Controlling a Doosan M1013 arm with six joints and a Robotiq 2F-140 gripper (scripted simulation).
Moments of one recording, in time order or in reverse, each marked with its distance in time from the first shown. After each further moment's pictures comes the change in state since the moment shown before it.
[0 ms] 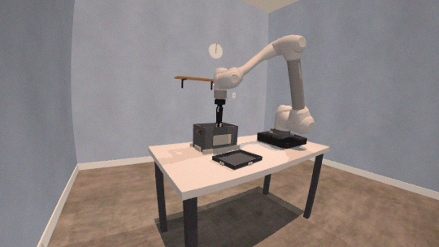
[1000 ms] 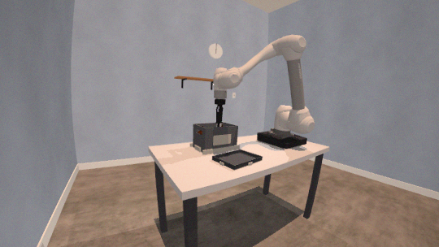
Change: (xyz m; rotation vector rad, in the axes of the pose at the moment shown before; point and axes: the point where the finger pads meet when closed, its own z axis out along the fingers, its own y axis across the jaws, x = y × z) arm 0.000 0.000 0.000 0.000 0.000 0.000
